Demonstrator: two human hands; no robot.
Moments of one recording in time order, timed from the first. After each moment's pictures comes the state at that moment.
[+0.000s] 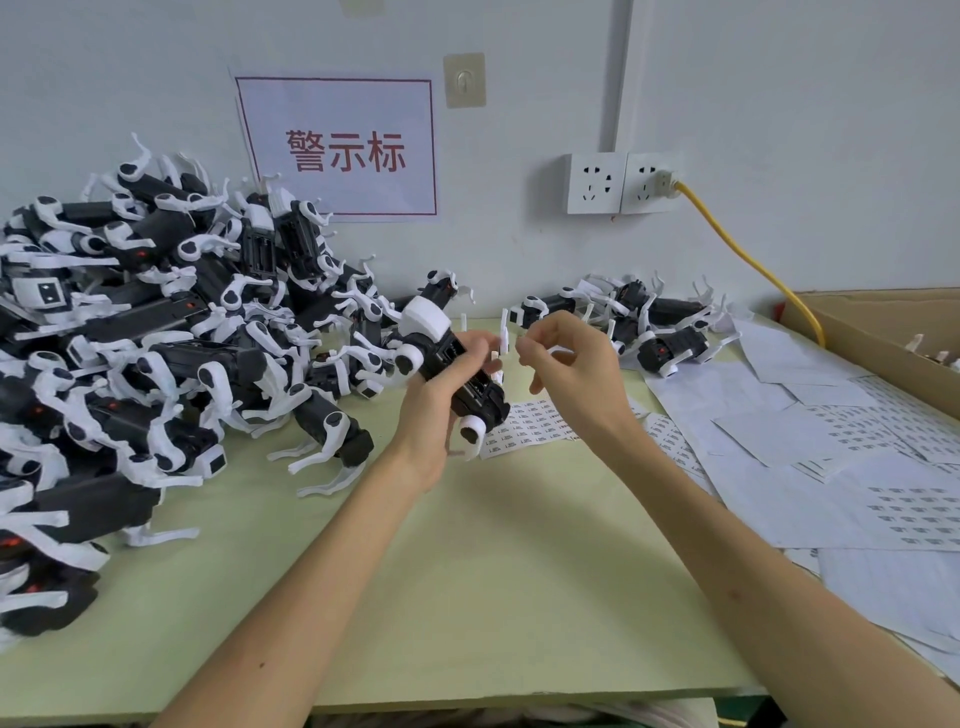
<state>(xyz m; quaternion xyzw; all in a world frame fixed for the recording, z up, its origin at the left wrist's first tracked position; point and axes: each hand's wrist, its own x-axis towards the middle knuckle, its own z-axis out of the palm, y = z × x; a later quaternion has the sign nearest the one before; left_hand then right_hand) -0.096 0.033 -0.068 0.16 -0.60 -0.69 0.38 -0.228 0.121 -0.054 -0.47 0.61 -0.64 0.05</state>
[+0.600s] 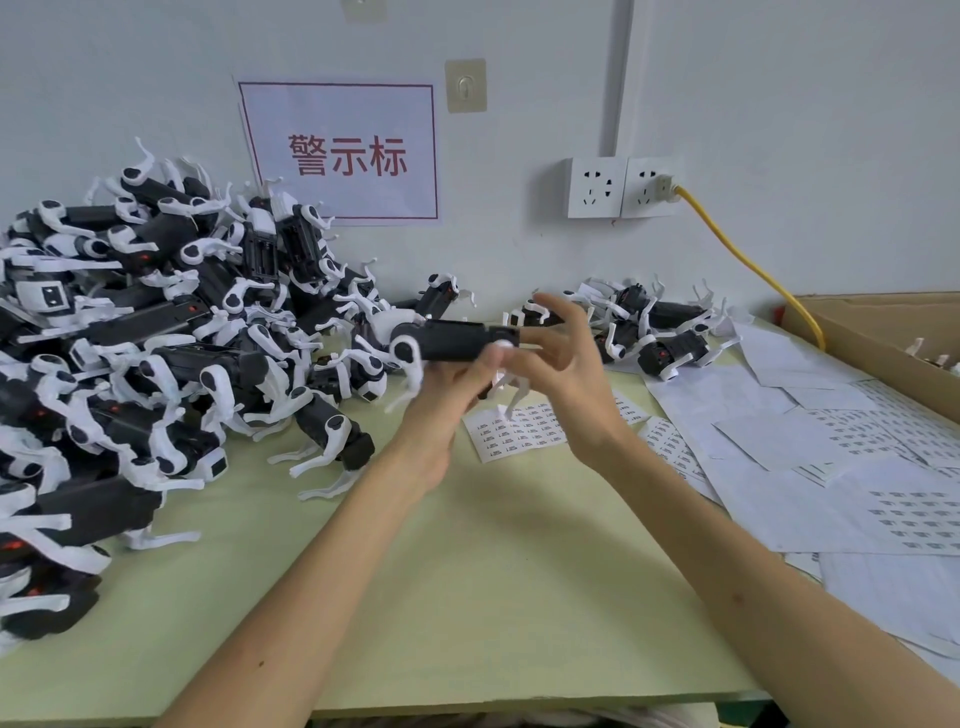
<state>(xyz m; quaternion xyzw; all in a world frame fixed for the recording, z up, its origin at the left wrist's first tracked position) -0.100 0.034 -0.065 0.17 -0.65 -0.64 0.37 -0.217 0.119 -0.053 -0.45 0.52 -0.70 0.18</state>
